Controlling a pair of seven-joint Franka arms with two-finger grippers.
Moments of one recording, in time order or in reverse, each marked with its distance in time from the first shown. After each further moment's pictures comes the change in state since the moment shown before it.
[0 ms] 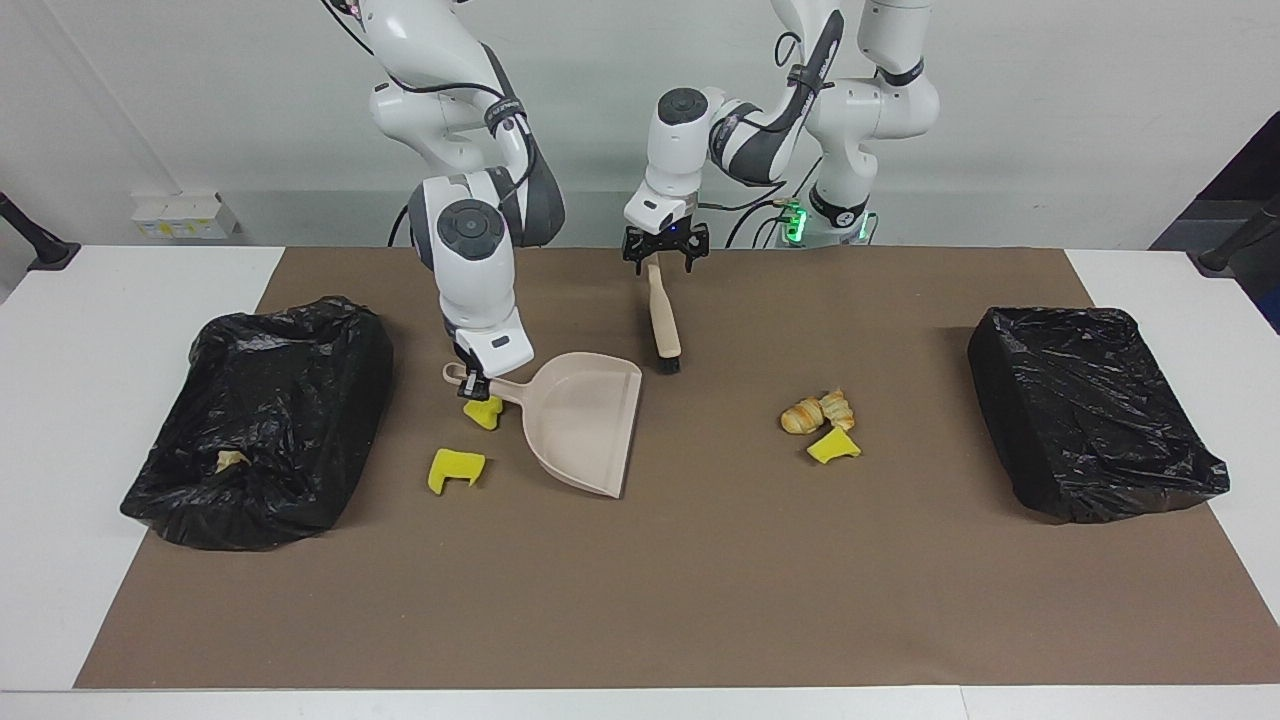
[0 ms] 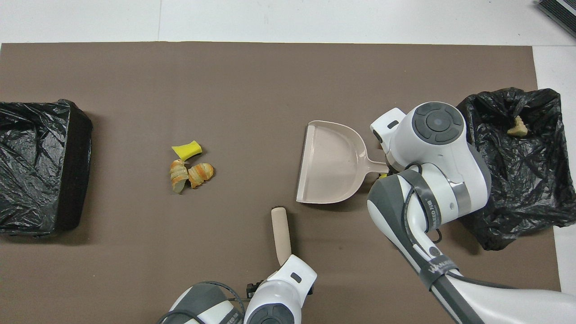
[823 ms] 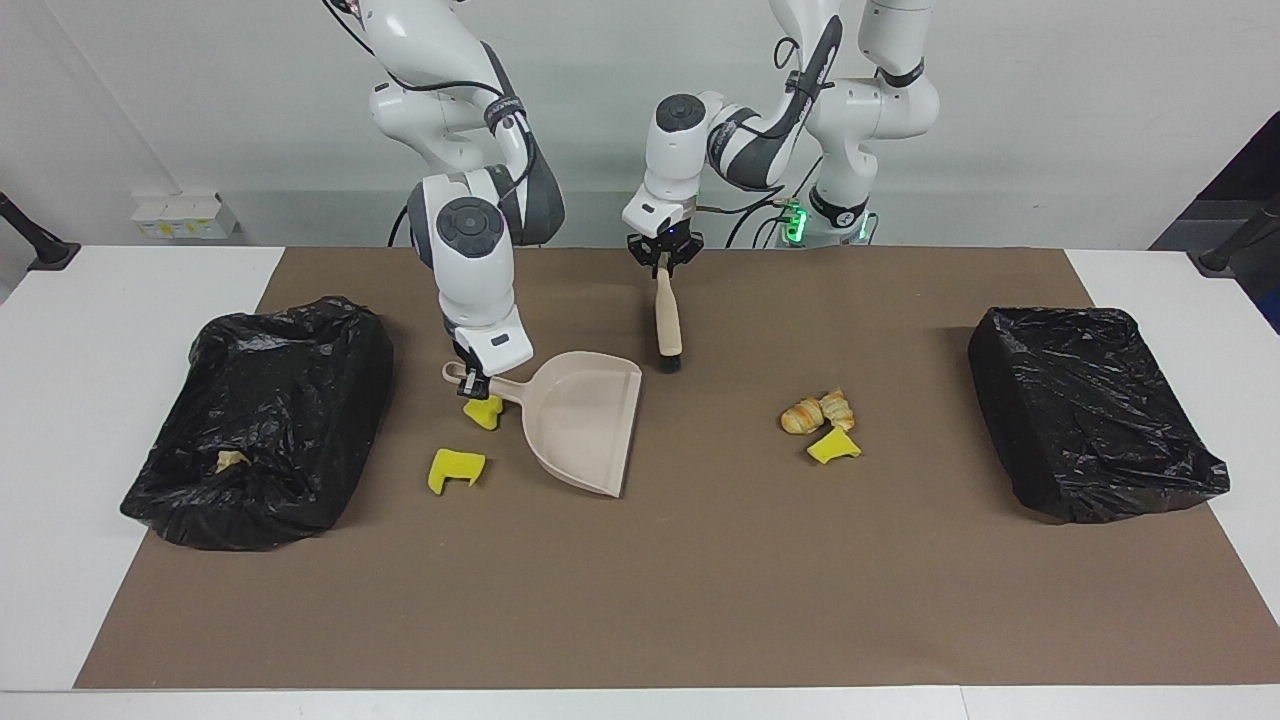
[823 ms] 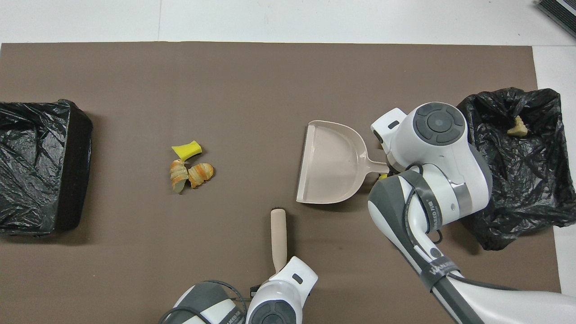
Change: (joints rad) left arm 0.002 0.015 -0.004 0.006 0.000 -0.043 0.056; right arm 0.000 -0.005 0.000 -0.002 0.000 0.000 0.000
